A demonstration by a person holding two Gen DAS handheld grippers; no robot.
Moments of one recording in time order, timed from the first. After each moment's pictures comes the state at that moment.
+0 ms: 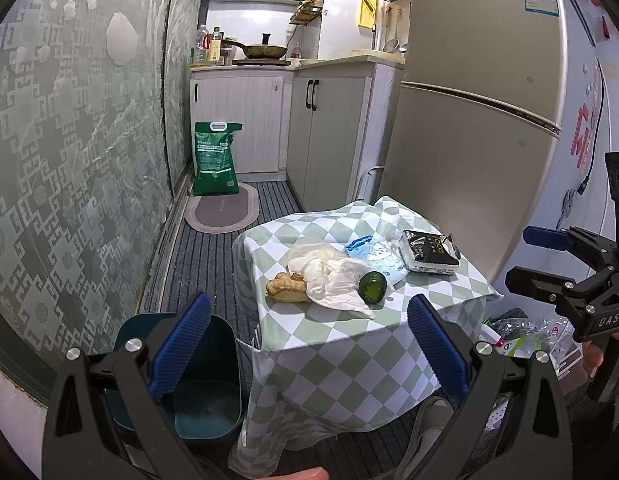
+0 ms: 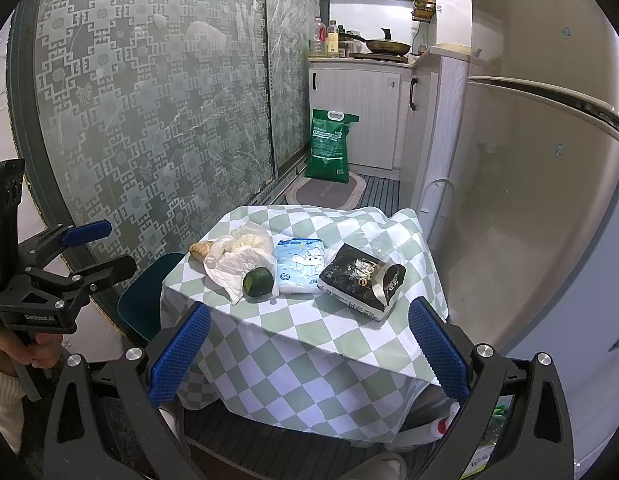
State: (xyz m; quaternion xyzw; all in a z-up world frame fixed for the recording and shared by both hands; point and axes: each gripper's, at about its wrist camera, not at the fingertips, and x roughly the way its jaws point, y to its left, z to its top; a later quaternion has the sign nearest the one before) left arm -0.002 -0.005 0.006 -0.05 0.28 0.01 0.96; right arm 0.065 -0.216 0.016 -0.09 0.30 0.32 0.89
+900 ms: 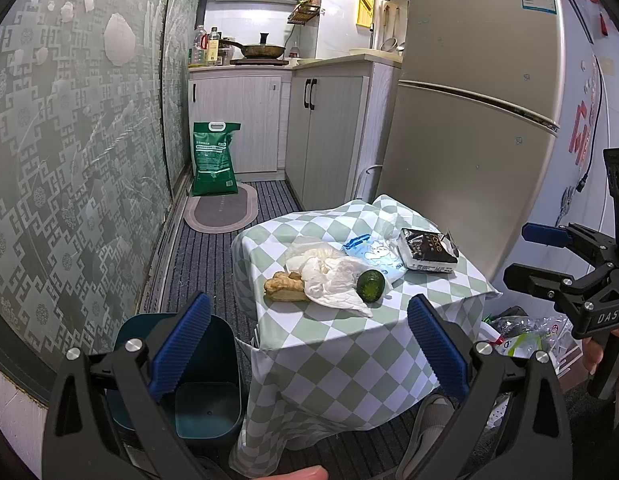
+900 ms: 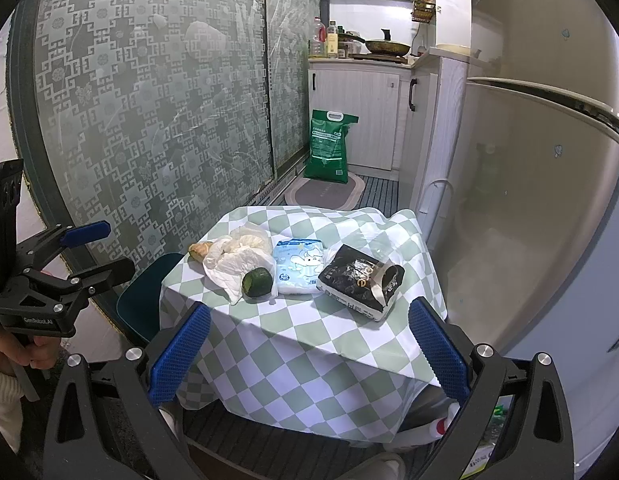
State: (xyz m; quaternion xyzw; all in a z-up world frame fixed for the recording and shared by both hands) left arm -0.003 -0.008 0.006 -0.05 0.28 0.01 0.96; right arm 0.065 -0.217 0.016 -0.09 0.30 0.32 0.90
